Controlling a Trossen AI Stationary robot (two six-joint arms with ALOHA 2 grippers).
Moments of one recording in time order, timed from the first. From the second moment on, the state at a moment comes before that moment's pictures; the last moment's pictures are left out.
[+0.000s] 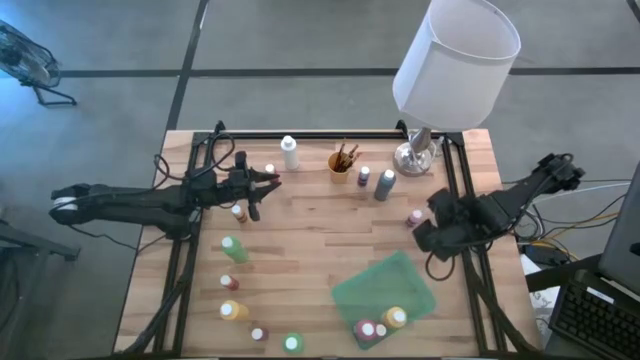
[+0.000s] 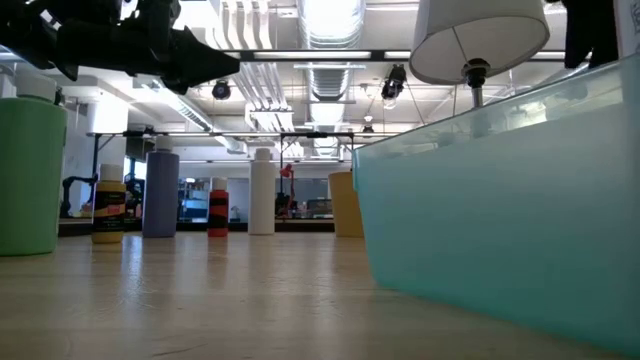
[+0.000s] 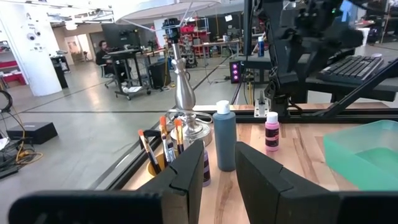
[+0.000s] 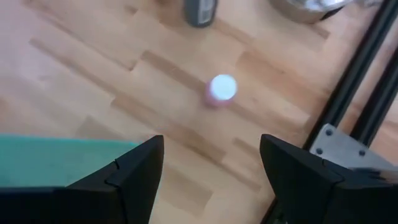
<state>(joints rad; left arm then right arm) 0.19 0.79 0.34 0.51 -0.09 0.12 0.52 1.20 1.19 -1.56 0.42 1.57</state>
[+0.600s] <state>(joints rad) 0.19 0.79 0.34 0.50 -0.09 0.12 0.47 1.11 1.06 -1.40 0.46 1.52</state>
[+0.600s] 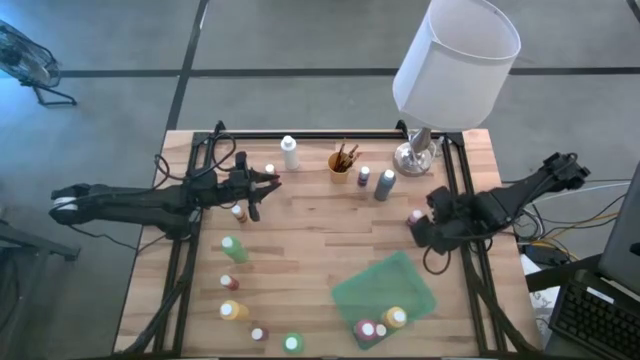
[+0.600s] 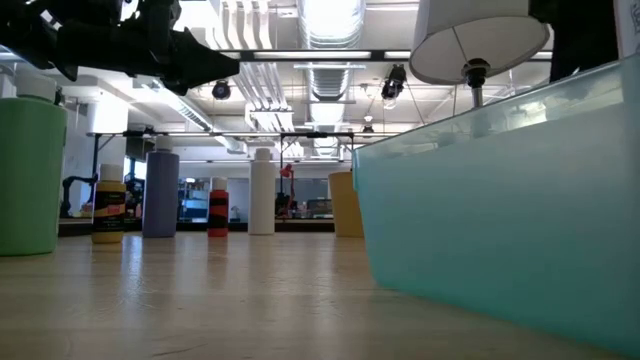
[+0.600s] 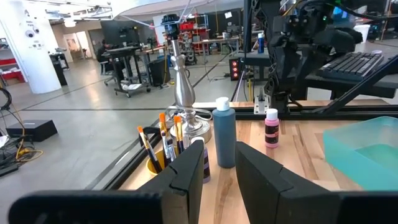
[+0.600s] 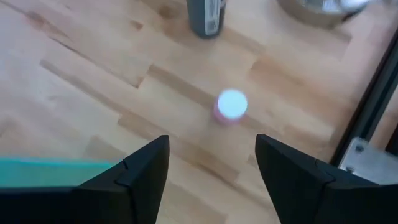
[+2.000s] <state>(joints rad) 0.19 0.79 0.34 0.48 -0.09 0.12 0.25 1.12 0.87 -1.21 0.40 1.38</state>
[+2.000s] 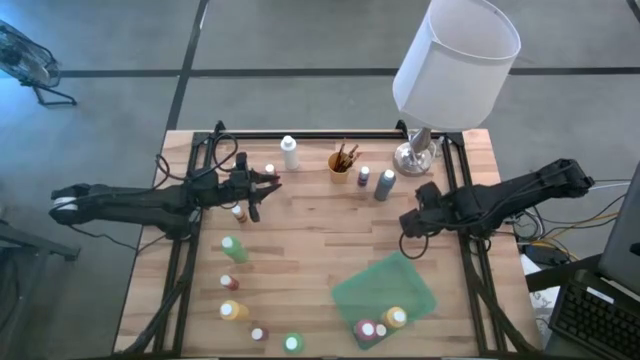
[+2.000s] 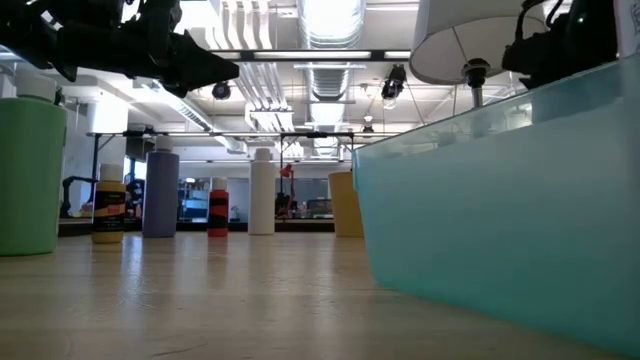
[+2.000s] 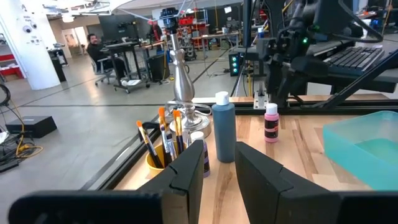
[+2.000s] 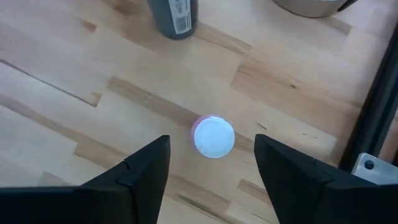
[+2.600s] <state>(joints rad) 0.19 0.79 0.34 0.48 -0.09 0.12 0.25 1.12 0.78 -1.11 0.43 1.39</state>
